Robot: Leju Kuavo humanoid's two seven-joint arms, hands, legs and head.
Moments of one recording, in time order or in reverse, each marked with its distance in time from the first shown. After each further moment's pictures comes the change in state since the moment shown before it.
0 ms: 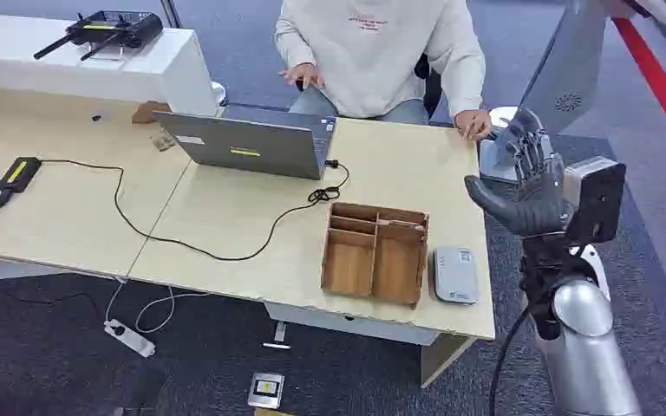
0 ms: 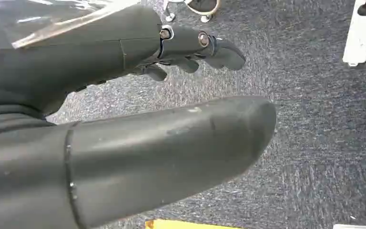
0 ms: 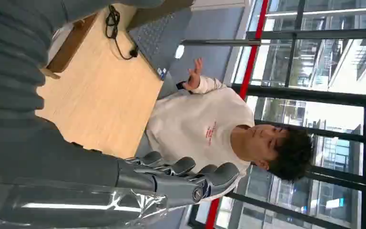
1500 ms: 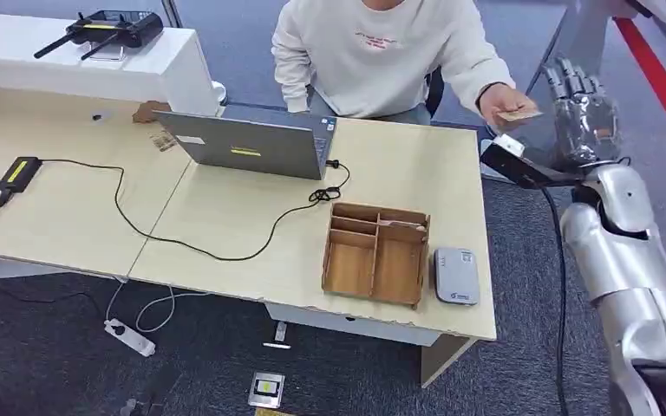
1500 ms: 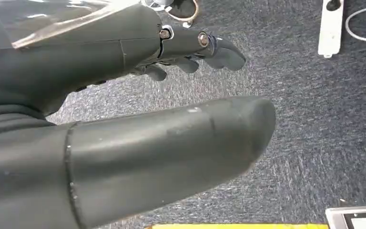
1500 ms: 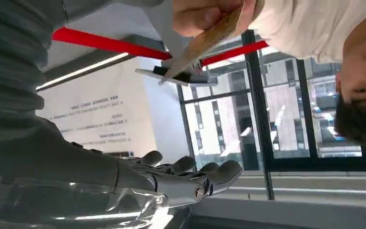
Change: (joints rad) left arm -0.015 -0.006 -0.096 -0.002 -0.001 -0.015 0.000; right arm -0.501 -0.059 0.008 0.861 1.192 -0.366 -0.230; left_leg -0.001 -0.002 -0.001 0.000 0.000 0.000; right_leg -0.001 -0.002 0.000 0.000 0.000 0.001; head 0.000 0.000
